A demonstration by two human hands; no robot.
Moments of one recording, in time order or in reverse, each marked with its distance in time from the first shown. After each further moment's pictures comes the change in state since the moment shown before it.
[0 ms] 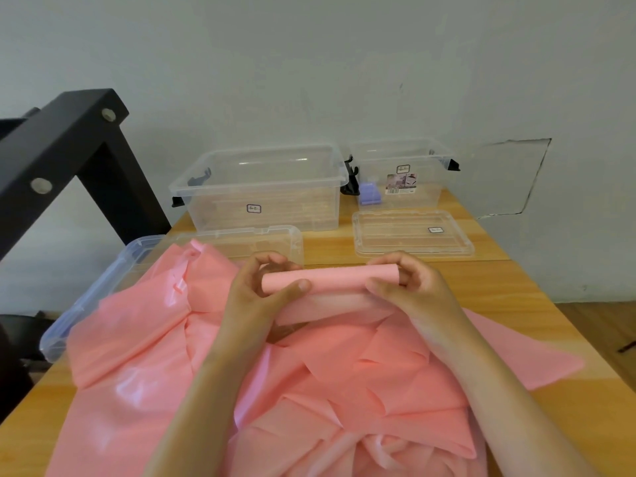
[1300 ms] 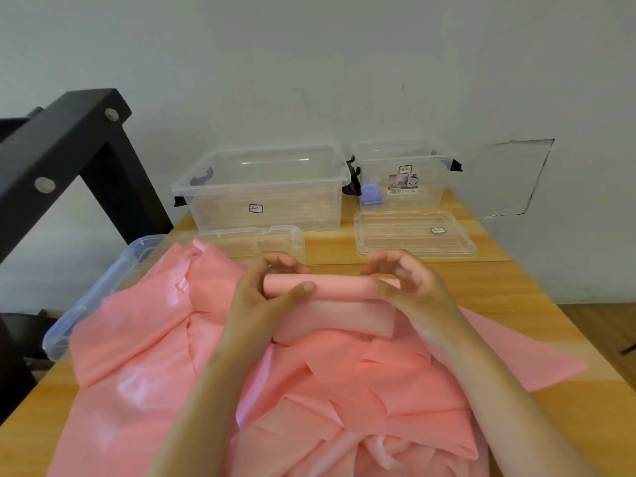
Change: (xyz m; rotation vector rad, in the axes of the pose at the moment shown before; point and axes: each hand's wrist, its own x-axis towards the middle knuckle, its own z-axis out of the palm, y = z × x) left_hand 0.003 -0.007 -0.006 0.108 -0.056 0.136; right_hand -0.001 0.004 0.001 -0.080 0.007 -0.016
